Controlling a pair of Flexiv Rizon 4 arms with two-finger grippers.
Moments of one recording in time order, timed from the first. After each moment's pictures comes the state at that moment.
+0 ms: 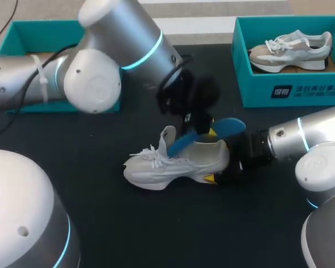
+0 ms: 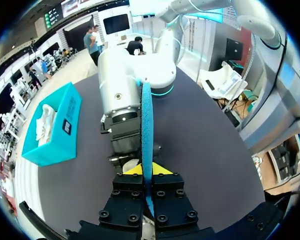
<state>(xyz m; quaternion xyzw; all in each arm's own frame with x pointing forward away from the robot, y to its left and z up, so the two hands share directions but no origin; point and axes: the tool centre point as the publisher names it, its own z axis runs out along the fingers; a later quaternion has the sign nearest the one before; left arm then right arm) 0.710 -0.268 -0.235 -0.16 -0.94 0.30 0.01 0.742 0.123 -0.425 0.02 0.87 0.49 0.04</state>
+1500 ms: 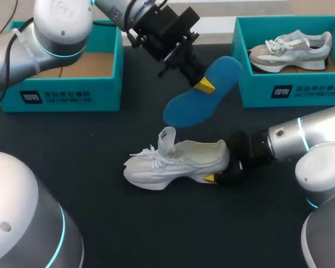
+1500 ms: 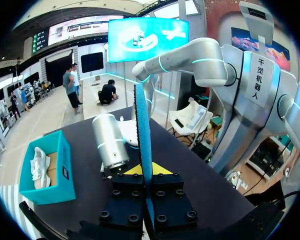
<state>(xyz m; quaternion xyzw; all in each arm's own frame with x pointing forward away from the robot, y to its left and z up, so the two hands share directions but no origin) 0.715 -0.260 -0.101 -0.23 -0.85 0.45 0.15 0.742 0.123 -0.425 0.02 0.87 0.49 0.04</state>
